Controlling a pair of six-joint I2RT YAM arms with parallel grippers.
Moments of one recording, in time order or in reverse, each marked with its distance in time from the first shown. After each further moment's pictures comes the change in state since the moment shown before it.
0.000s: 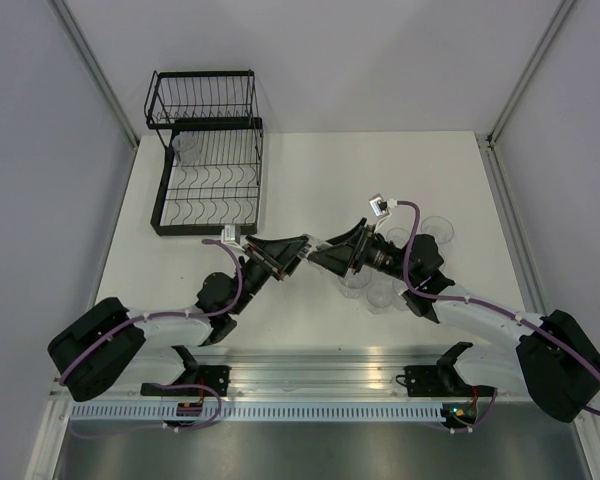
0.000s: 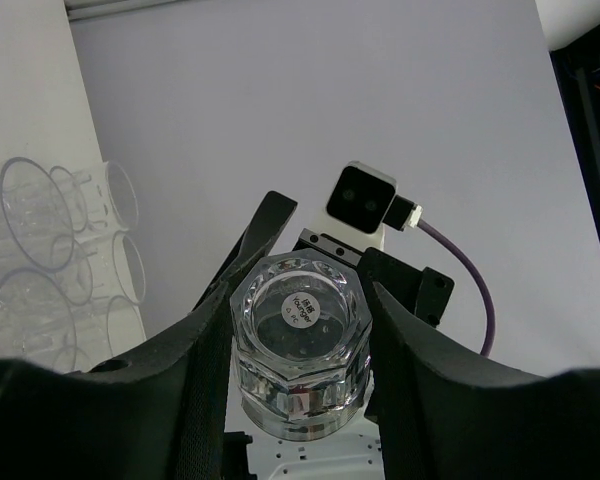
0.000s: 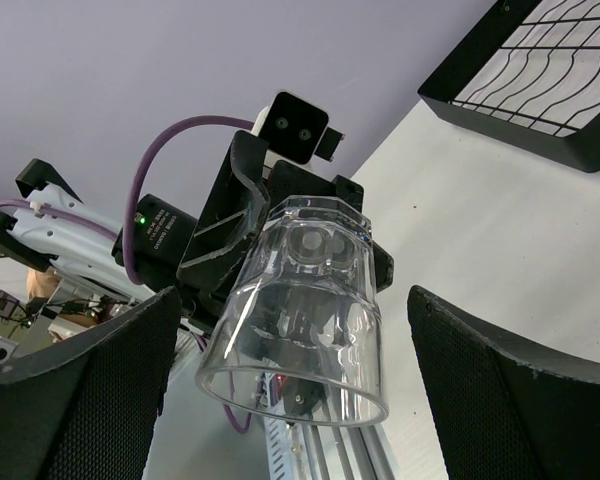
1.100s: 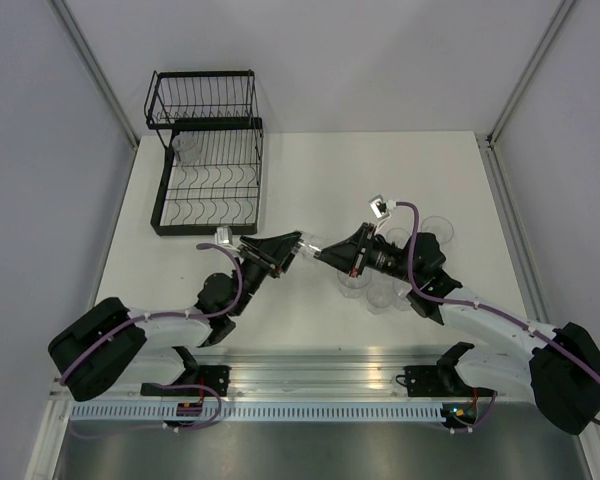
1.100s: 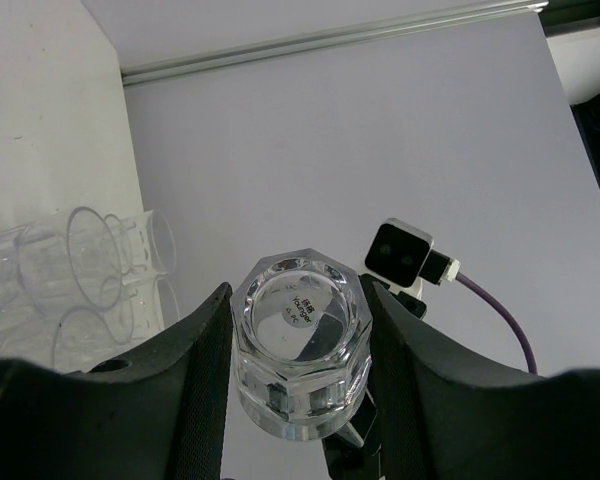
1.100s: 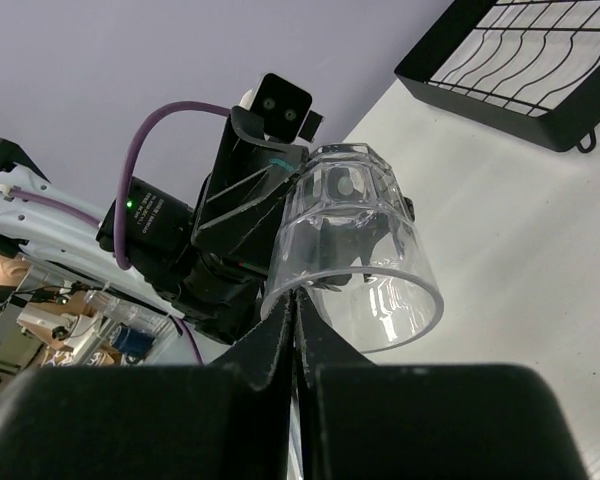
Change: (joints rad) left arm 0.004 0.000 -0.023 -0.020 -0.124 0.031; right arm 0.000 -0.074 0.023 -0.181 0.001 -0.081
